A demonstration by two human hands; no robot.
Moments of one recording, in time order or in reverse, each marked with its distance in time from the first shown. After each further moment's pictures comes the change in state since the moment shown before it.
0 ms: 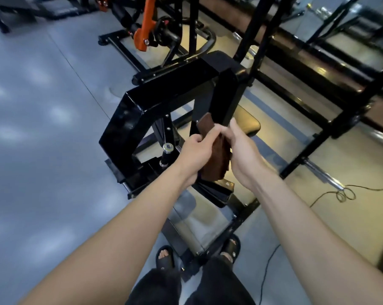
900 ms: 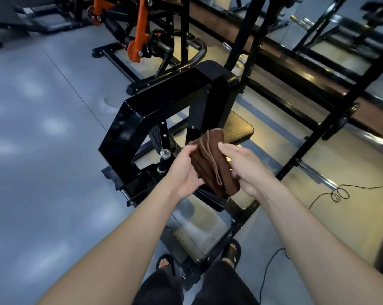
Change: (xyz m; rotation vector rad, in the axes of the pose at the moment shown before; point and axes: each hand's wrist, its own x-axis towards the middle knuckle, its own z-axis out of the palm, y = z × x) left_hand -0.007 -0.026 -0.021 -0.424 -0.274 -0.180; right_hand -0.020 0.008 -0.014 -0.192 0.016 0.046
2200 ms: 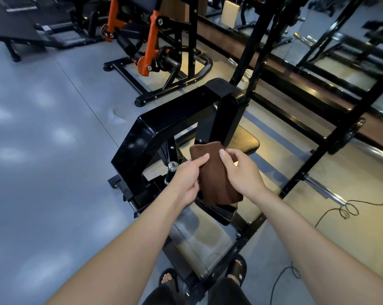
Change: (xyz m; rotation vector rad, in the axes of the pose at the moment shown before) left_hand 0.005 0.019 -0.006 0.074 0.157 0.111; right_hand 0.034 0.010 0.010 -0.630 0.230 -0.297
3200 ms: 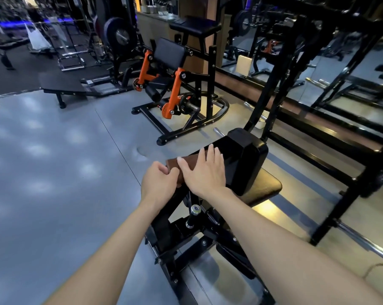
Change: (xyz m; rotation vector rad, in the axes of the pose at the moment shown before) left_hand -0.029 0.131 -0.076 0.844 0.683 0.517; right_hand 0.065 -0.158 0.076 -0.410 -0.015 -0.211
